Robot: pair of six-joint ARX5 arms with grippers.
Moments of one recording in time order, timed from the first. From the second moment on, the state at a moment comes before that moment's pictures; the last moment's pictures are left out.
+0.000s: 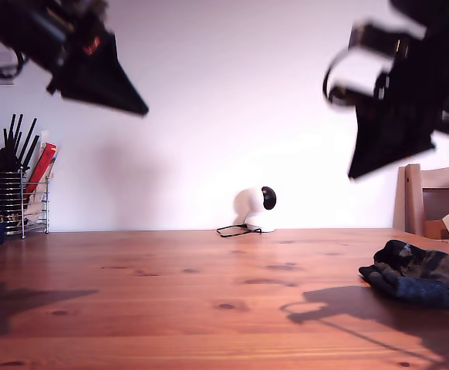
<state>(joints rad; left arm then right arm) -0.34 1.38 1.06 -0.33 0.58 0.23 0.34 1.33 0.87 -0.27 -0.18 0.03</state>
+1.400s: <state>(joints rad) -0.49 0.55 0.65 -0.20 0.49 0.05 0.87 0.54 0.73 -0.45 -0.09 0.02</state>
